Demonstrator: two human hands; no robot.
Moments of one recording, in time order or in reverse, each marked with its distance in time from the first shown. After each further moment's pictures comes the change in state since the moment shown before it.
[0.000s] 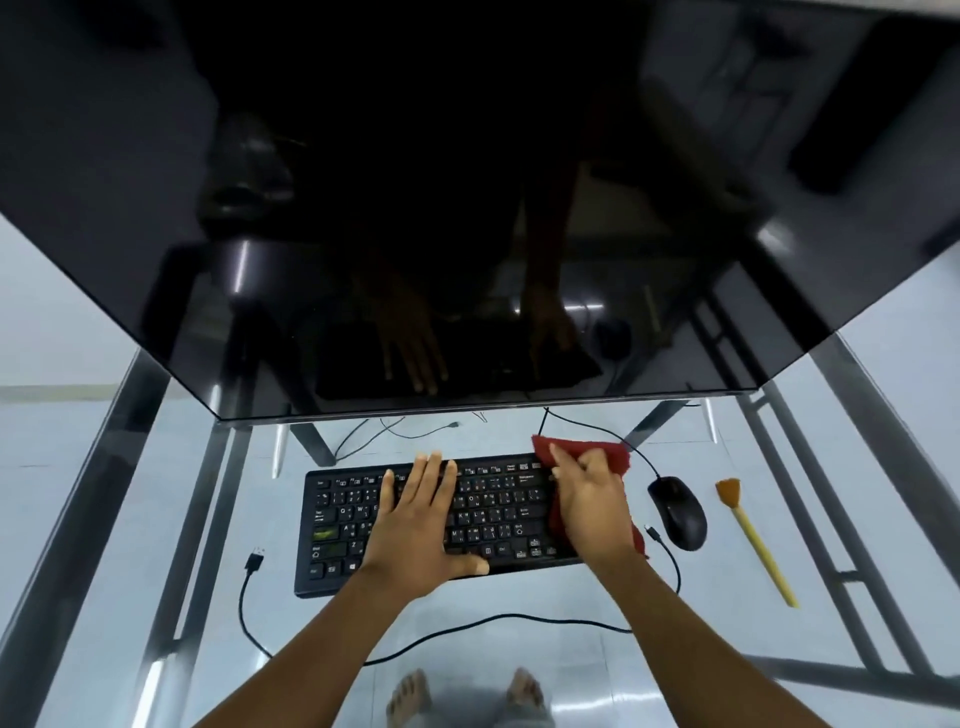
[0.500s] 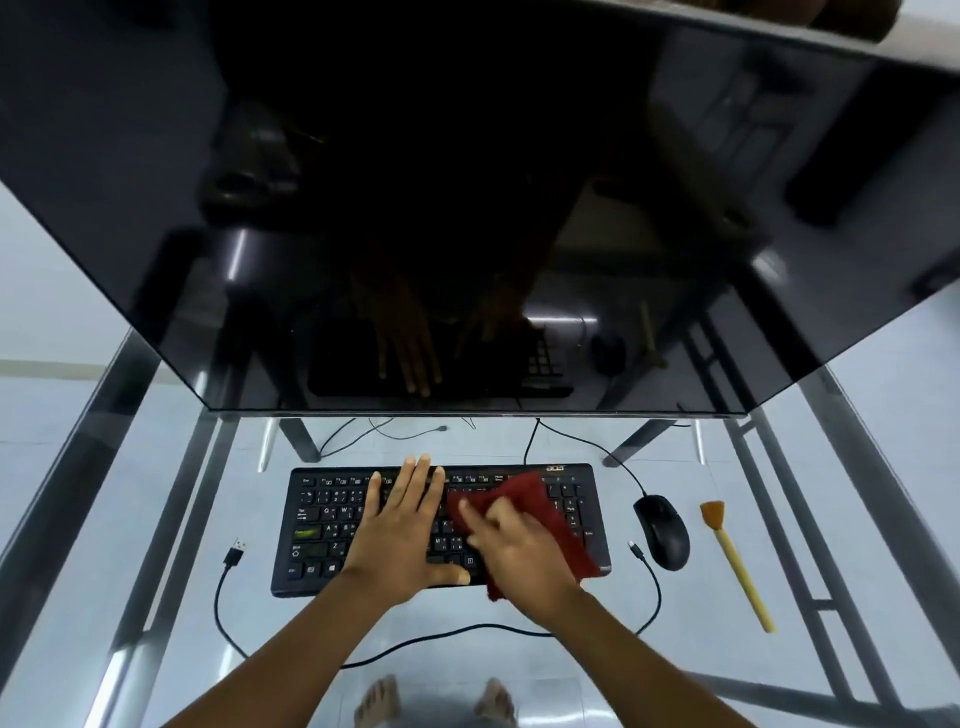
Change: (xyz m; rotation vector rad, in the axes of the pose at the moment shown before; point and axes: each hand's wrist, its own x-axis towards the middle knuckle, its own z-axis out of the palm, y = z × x) left_hand -0.002 -0.001 0.002 0.034 0.006 -0.003; right_hand -0.028 -0.023 0.023 -0.082 -0.301 -0.302
